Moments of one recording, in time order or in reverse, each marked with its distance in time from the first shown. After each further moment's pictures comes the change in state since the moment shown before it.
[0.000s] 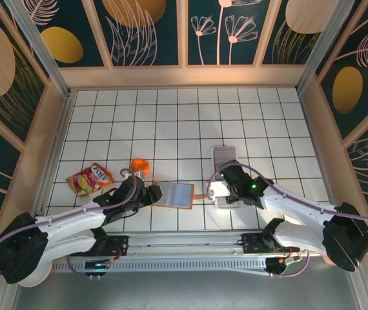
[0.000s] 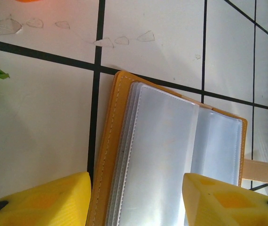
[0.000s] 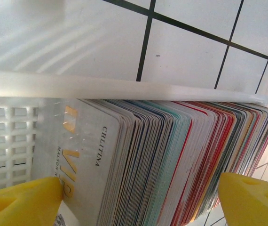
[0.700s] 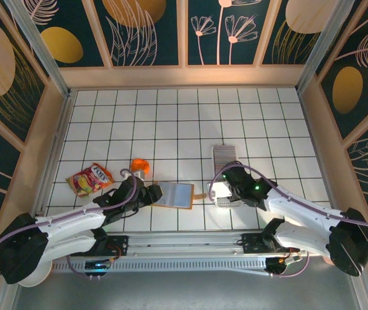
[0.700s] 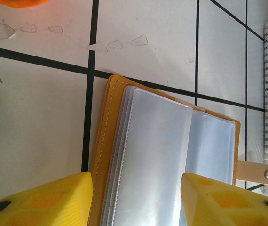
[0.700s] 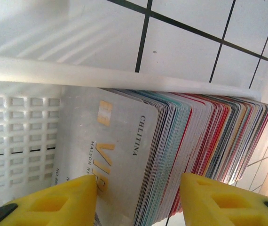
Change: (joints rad) left arm 0.000 0.002 -0.011 0.033 0.001 0.000; right arm 0.005 -0.061 0.002 -0.049 0.001 -0.004
